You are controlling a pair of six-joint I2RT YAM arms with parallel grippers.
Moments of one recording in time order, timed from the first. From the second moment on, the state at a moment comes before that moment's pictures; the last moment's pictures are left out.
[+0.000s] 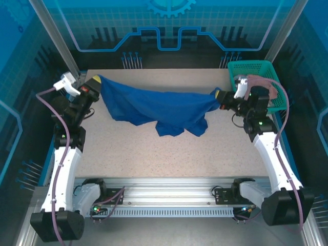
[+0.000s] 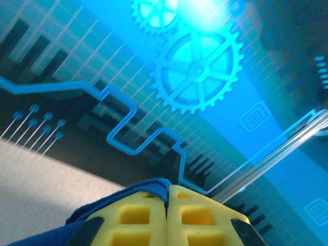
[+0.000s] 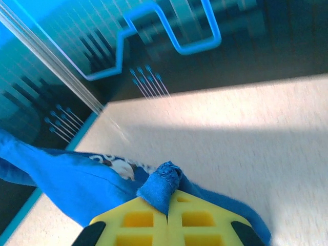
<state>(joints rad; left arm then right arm) 0.14 0.88 0.87 0.12 0.38 -0.84 0.03 1.05 0.92 -0.22 -0.49 0.35</state>
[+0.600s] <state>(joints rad) 0.14 0.79 0.62 -0.17 0.45 -0.76 0.21 1.17 0.52 -0.41 -0.27 0.53</state>
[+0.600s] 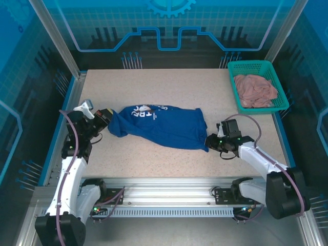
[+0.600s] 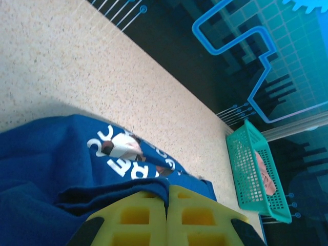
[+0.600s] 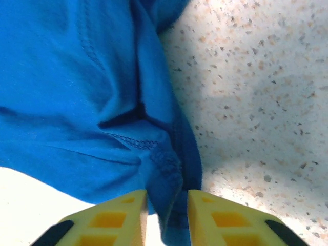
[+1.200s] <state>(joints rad) 0.14 0.79 0.61 -0.17 0.47 -0.76 0.29 1.36 0.72 -0.52 -0.12 0.38</state>
